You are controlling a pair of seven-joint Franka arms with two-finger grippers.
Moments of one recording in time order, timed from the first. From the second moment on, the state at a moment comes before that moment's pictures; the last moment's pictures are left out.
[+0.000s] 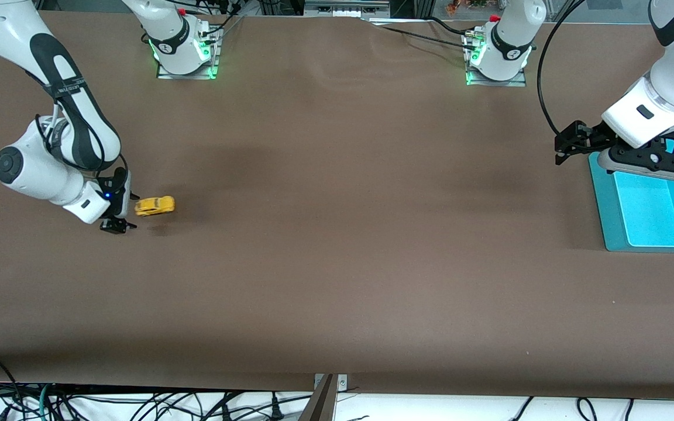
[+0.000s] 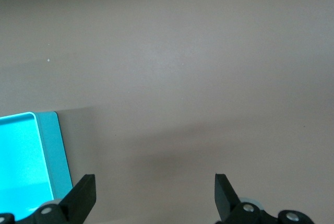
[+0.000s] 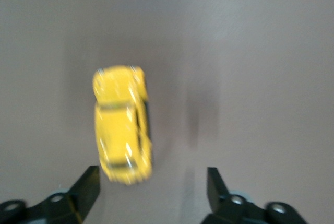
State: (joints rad) left arm -0.05 0.00 -0.06 -1.71 0.01 1.74 0.07; right arm -0.30 0.41 0.21 -2.06 0.10 2.41 -1.81
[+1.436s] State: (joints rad) left arm -0.07 0.00 -0.08 -1.71 0.01 1.61 0.07; right arm -0.27 0.00 0.12 -1.76 0.02 1.71 -0.85
